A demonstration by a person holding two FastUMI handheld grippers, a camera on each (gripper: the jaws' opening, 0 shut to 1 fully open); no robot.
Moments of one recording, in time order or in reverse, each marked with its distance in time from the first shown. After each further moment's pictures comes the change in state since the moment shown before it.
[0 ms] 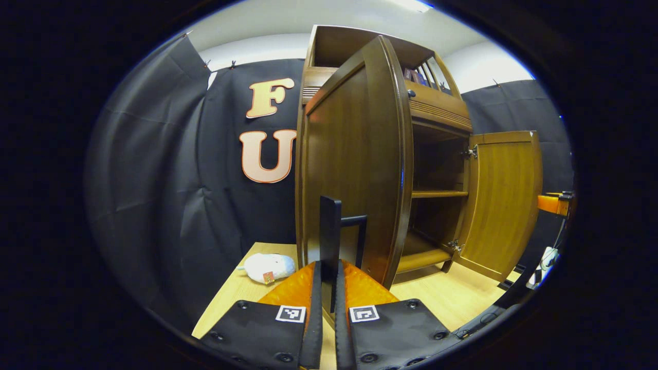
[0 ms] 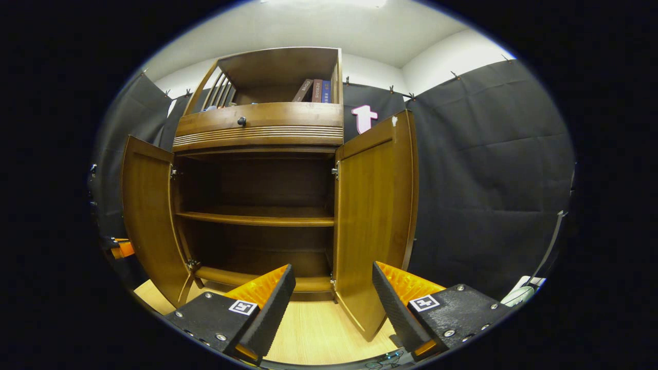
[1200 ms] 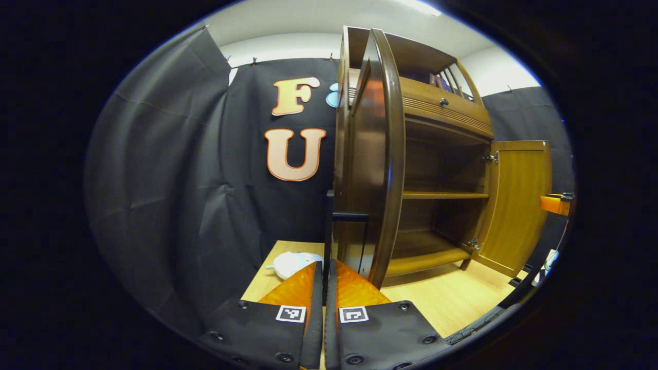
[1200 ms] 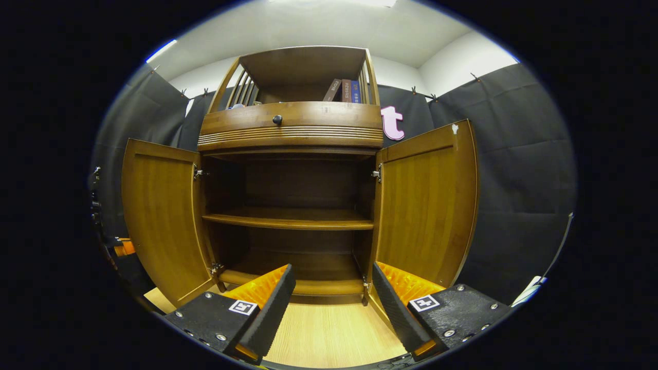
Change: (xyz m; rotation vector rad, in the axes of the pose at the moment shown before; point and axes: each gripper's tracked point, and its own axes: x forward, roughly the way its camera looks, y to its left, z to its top) left arm -0.018 0.100 0.003 -0.015 -0.009 0.103; right arm 0.009 0.077 0.007 0.001 -0.002 0.099
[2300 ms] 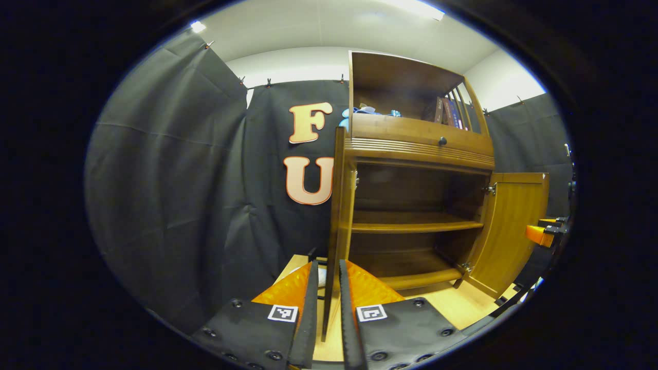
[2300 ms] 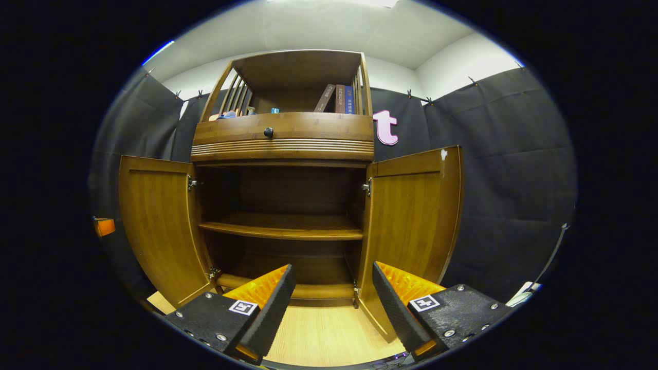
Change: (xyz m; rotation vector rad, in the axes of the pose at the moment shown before) left arm -0.088 -0.056 0.110 -0.012 -0.062 0.089; right arm -0.016 -0.021 0.047 -0.019 0.008 -0.043
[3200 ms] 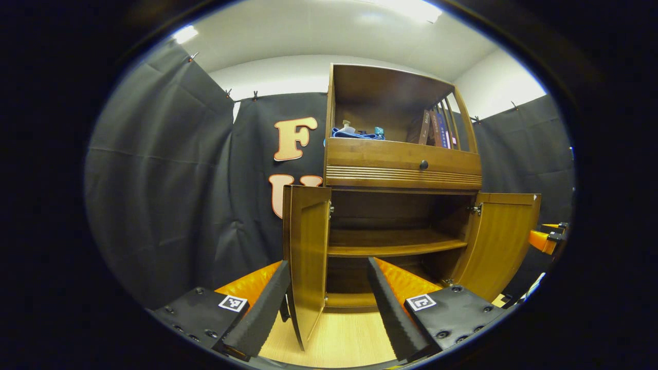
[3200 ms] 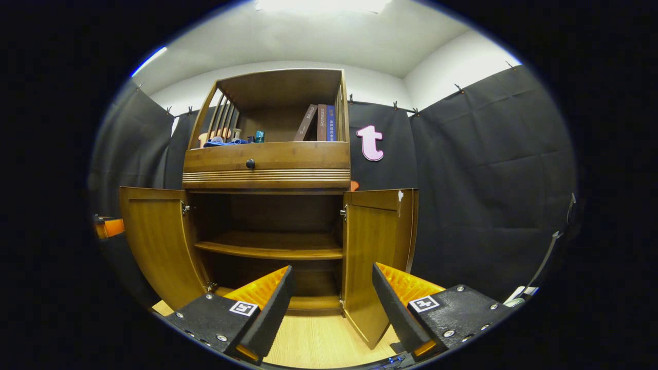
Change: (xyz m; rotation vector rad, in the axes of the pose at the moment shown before) left arm 0.005 -0.051 0.057 0.027 -0.039 -0.019; right arm -0.026 -0.046 0.065 0.042 -0.073 -0.027
